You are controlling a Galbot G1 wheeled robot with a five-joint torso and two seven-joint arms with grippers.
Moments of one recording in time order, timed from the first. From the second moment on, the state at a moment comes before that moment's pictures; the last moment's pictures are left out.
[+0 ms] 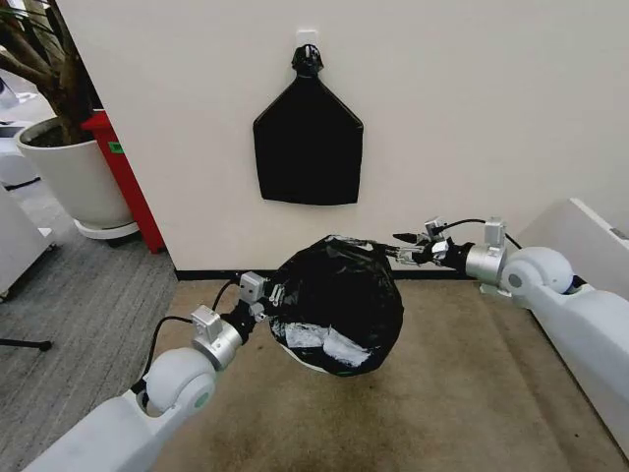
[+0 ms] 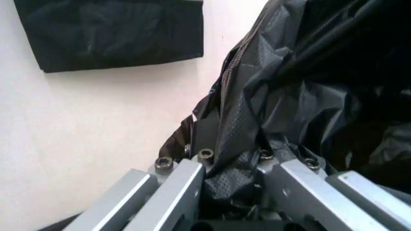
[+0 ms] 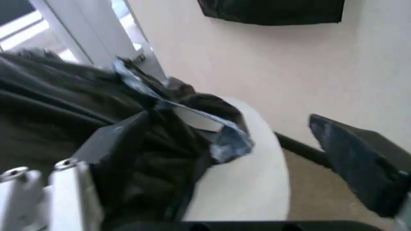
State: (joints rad) left arm 1.07 -0.82 -0.04 -2.01 -0.66 0.02 -0.07; right arm -0.60 0.59 -0.03 1.69 1.22 -0.43 -0.40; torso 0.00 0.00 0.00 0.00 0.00
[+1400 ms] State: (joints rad) left arm 0.95 -0.97 0.02 -1.77 -0.43 -0.28 -0.34; right arm -0.70 1.01 0.04 2.23 2.08 0.00 1.37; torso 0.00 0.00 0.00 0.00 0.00
